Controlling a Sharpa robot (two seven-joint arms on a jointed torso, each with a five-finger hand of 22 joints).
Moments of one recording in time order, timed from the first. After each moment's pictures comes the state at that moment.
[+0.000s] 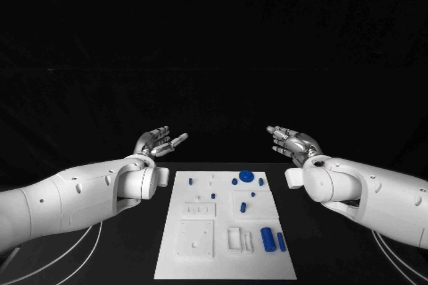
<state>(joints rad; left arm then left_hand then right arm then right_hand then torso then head) 1.30 -0.69 -0.23 1.26 0.04 -0.67 0.36 1.38 -0.24 0.04 0.28 0.11 0.39 0.12 0.03 0.03 0.44 0.11 0.03 0.03 0.46 0.13 0.03 0.04 0.16 0.68 0.28 0.06 0.06 1.16 -0.79 0.02 1.39 -0.05 -0.50 0.24 1.13 0.02 0.11 0.00 0.38 0.37 0.15 0.03 0.03 0.35 0.22 0.03 0.03 0.31 0.22 0.02 0.03 0.12 0.28 0.28 0.03 0.03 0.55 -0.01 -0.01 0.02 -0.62</state>
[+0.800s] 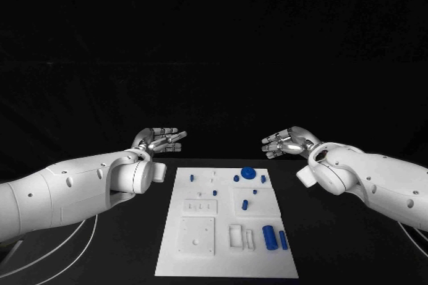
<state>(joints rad) 1.33 -0.73 -0.23 1.29 0.04 -0.57 0.31 1.38 -0.10 0.06 0.06 0.17 0.78 0.14 0.06 0.05 0.98 0.14 0.06 0.06 1.12 0.12 0.15 0.07 0.09 1.00 0.11 0.24 0.12 1.20 -0.76 0.03 1.25 -0.67 -0.27 0.05 1.24 -0.03 0.21 -0.24 0.53 0.94 0.16 0.06 0.07 1.12 0.11 0.09 0.06 1.15 0.10 0.11 0.14 0.12 1.00 0.11 0.18 0.09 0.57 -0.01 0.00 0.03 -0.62</state>
